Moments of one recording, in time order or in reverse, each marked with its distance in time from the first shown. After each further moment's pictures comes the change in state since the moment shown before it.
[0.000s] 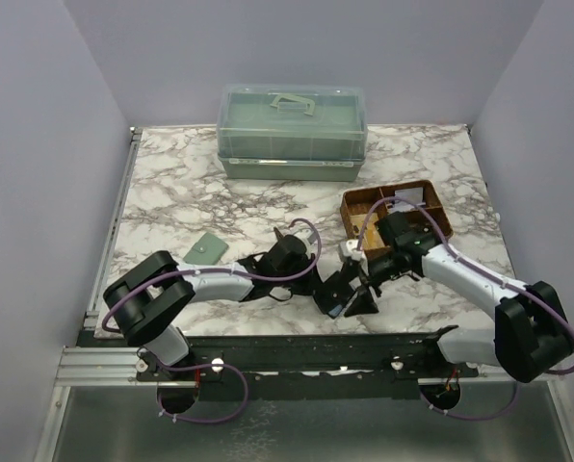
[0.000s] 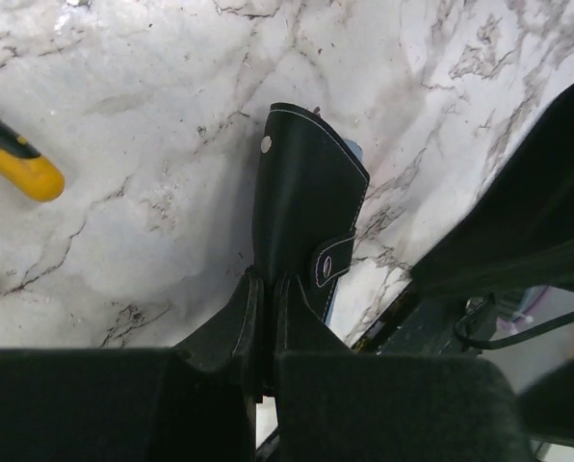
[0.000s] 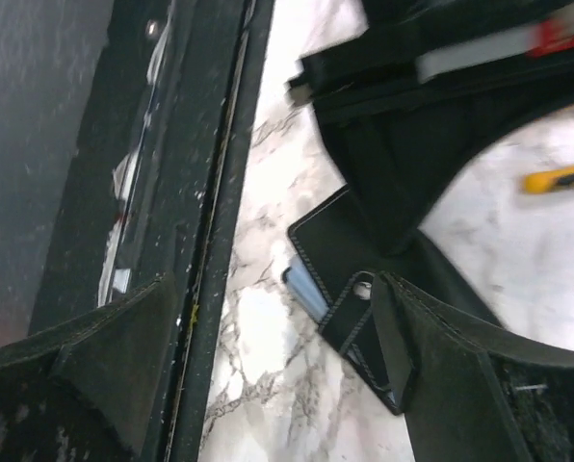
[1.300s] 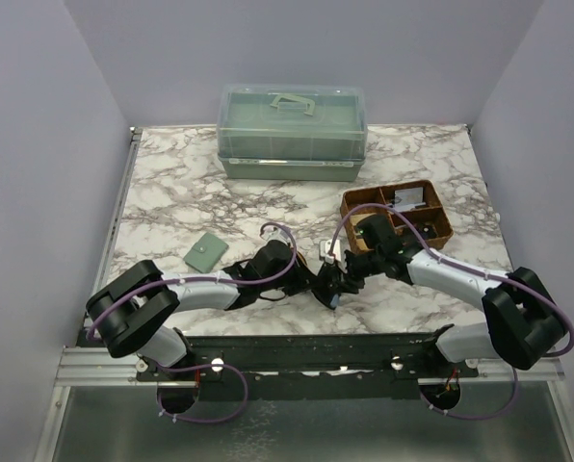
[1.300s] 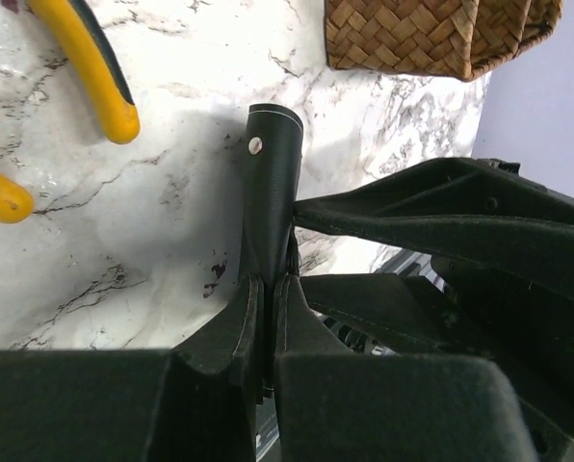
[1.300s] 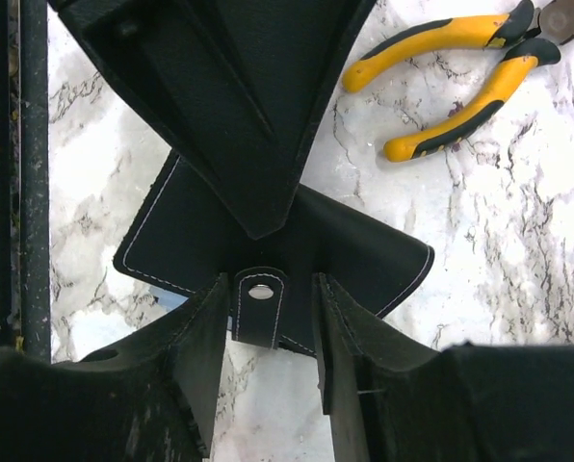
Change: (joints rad) left arm 0.027 -0.118 -0.151 0.148 -0.088 -0.457; right arm 0.203 0.084 -0.081 0.423 0.419 0.160
